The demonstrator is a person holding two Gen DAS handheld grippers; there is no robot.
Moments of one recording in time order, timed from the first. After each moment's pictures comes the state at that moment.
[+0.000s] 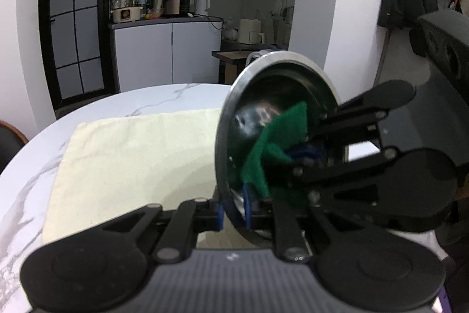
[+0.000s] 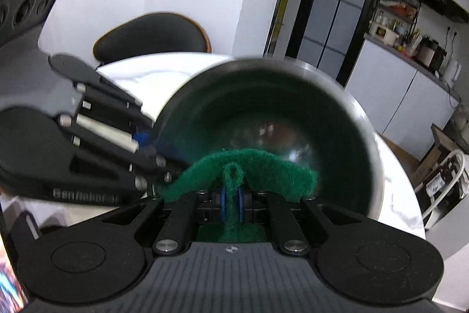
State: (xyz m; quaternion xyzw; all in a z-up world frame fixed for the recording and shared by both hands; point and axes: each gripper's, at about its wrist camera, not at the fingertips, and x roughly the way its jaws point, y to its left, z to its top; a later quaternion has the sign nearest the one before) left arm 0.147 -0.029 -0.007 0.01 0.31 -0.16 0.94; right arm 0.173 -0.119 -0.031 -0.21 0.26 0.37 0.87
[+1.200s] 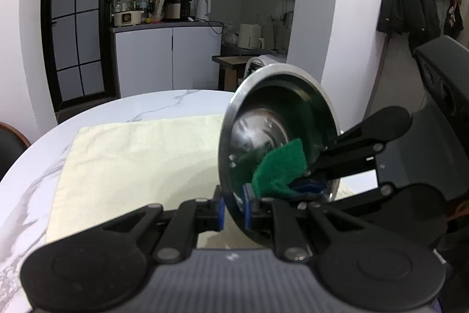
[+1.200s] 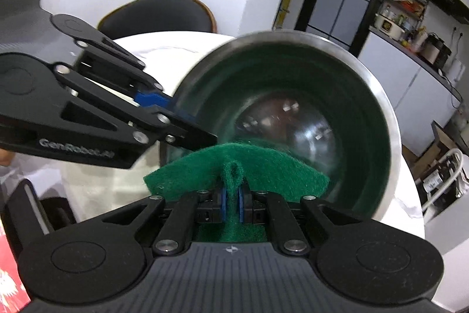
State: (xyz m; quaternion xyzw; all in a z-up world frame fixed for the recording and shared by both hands) left arm 0.142 -0.032 -0.001 0.01 0.29 -0.15 0.94; right arm 0.170 -0.113 -0.041 -0.23 0.29 0.39 0.84
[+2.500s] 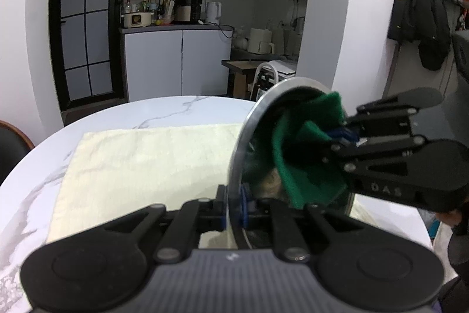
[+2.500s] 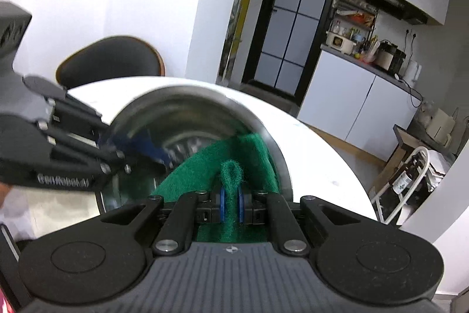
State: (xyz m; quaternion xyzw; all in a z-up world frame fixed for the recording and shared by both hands) left arm 0.162 -0.036 -0.003 0.00 0.29 -0.14 0.95; right arm 0.184 -0.150 -0.012 -0.18 0.23 0.32 0.90
